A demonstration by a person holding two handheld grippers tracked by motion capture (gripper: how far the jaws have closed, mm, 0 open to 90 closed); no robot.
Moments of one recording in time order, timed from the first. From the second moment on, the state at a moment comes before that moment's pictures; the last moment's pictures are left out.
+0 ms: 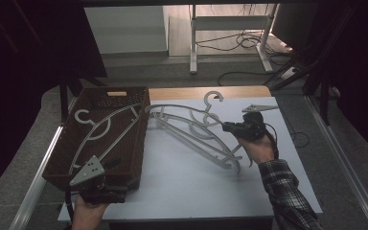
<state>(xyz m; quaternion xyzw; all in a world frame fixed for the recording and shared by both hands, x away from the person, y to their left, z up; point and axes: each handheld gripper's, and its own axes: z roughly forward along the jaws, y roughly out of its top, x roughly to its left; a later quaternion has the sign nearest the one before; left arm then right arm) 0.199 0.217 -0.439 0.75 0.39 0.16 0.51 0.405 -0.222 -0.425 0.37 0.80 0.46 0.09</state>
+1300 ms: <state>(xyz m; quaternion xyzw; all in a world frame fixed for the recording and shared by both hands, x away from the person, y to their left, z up) 0.291 0.185 -0.379 0.85 0.27 0.08 0.44 0.306 -0.280 -0.393 0.25 0.84 0.49 0.04</state>
